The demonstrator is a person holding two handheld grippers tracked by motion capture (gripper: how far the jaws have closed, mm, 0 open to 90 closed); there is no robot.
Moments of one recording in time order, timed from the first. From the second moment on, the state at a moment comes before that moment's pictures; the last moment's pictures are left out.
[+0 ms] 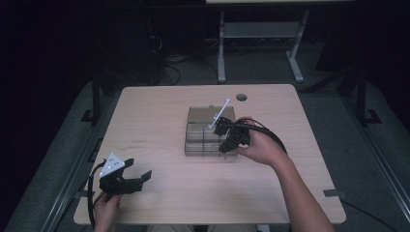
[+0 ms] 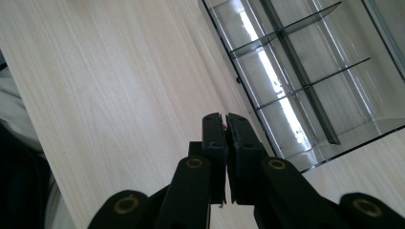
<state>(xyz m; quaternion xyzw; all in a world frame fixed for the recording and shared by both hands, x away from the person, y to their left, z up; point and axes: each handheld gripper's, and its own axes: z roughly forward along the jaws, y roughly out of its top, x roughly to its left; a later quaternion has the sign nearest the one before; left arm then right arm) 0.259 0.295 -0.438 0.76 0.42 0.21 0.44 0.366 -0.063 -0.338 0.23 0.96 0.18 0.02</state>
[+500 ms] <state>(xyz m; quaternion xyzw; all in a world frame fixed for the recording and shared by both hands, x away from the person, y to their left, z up) 0.259 0.294 -0.439 0.76 0.42 0.21 0.44 0.381 -0.051 -0.336 0.24 0.96 0.17 0.01</state>
